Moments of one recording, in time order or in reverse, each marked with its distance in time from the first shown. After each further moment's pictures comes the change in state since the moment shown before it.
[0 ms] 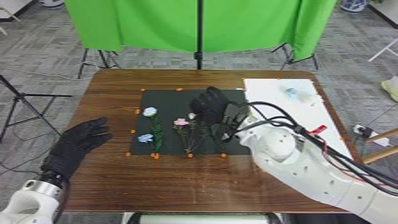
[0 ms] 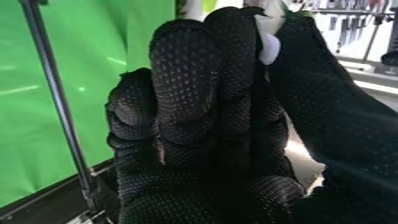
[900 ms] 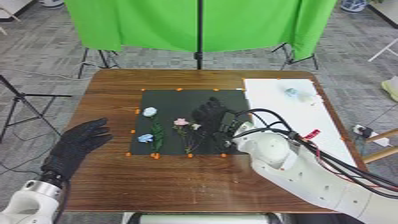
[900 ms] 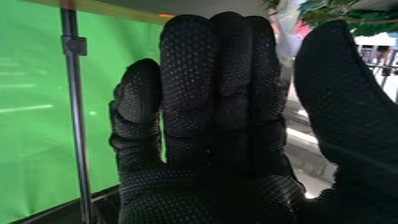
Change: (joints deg) left arm 0.1 0.1 0.0 0.0 0.0 -0.2 -0.2; right arm -0.1 -0.5 -2.5 1.1 -4.3 -7.1 5.5
